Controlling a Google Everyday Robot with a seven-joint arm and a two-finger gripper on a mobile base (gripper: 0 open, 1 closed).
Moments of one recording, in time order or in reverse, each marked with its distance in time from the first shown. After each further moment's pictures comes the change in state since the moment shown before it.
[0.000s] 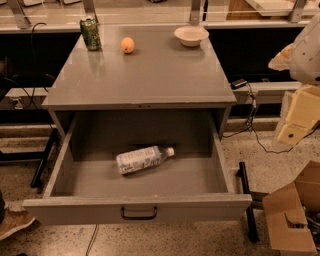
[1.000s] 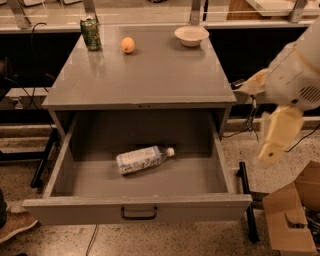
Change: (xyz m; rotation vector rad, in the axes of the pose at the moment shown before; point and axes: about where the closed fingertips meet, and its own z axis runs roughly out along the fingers) arm -0.023 0.029 0.041 -0.153 -0.126 -0.072
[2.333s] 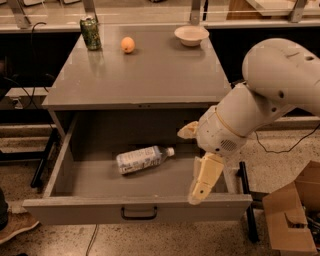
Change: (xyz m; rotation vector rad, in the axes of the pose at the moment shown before) arm -0.073 0.046 0.142 -0.232 -0.245 -0.086
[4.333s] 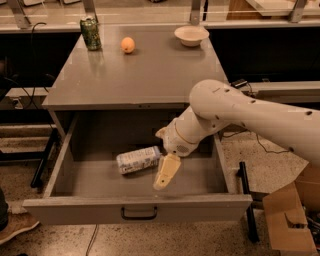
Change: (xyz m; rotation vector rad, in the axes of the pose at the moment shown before) arm 0.002 -0.100 0.121 0.093 -0.007 0.012
